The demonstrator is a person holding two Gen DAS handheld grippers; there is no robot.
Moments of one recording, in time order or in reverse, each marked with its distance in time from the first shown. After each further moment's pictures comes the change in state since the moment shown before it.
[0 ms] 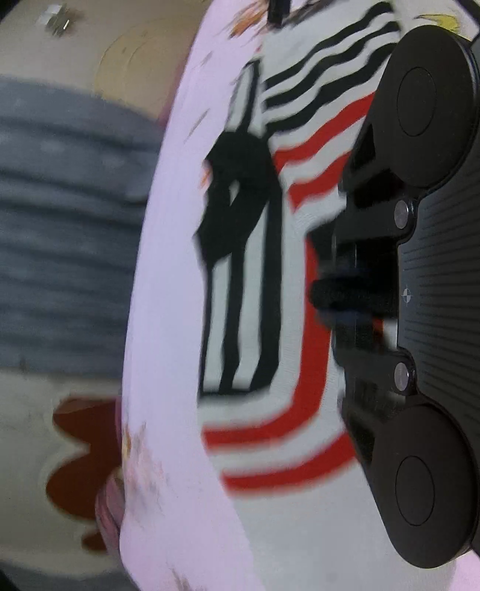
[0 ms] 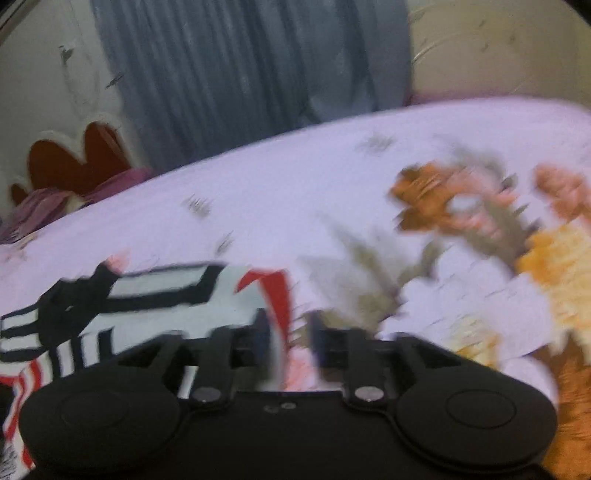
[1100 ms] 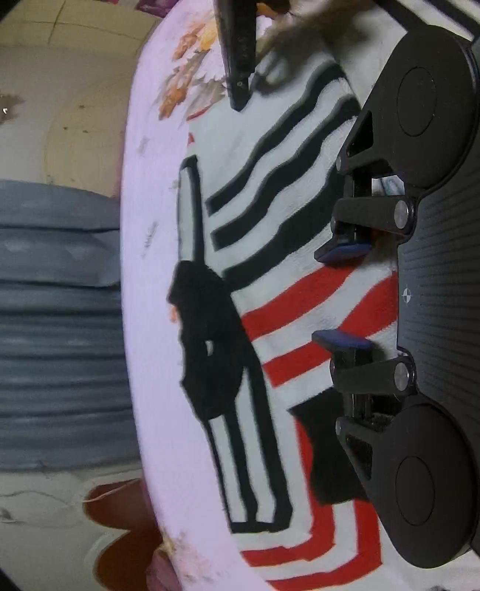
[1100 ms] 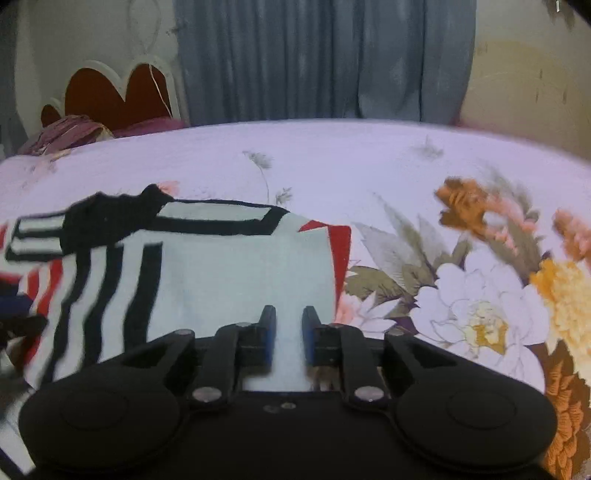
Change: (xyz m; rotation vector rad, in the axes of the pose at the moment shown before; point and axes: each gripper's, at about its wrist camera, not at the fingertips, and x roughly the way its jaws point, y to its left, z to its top) left arm -0.001 -0.102 -0.024 0.277 0.036 -0.177; right arm -0.018 0.041 -0.037 -0.270 0.062 0.035
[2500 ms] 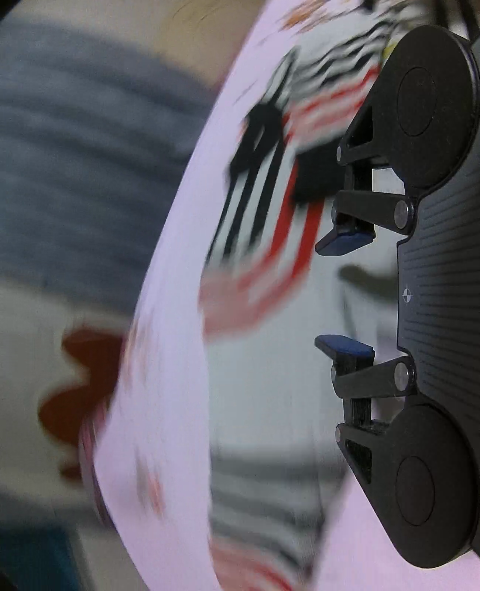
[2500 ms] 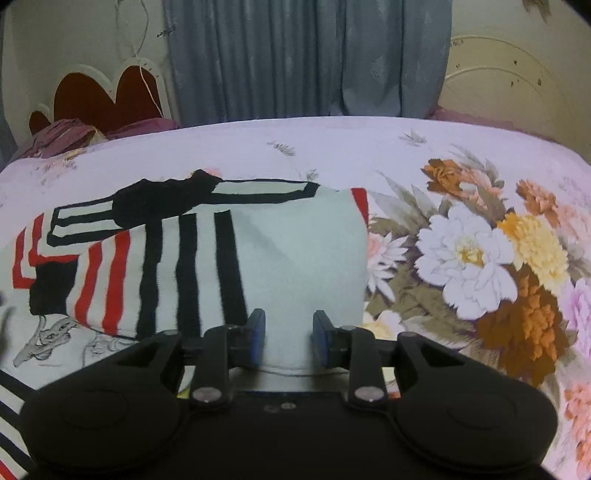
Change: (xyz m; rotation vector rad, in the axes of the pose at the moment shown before) left arm -0.123 0.182 -0.084 -0.503 -0.095 0.259; right arm -0.076 0.054 -0.026 0.089 0.037 -0.040
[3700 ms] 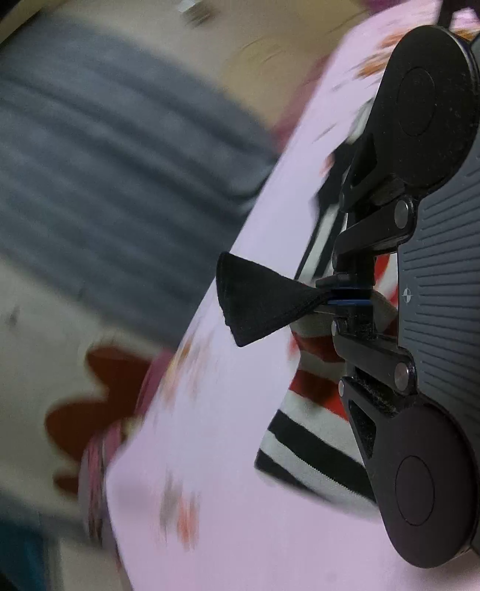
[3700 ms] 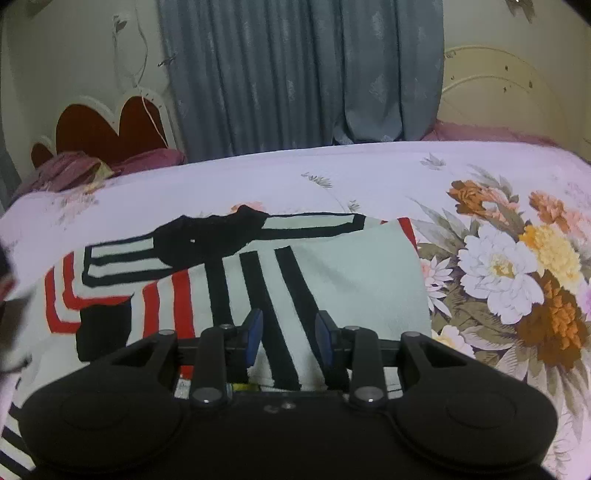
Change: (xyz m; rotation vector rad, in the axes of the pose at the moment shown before) left arm 0.044 -0.008 0.072 -0.043 -0.063 -0.256; right arm -0.011 0.052 0.016 0.070 -0.077 0.010
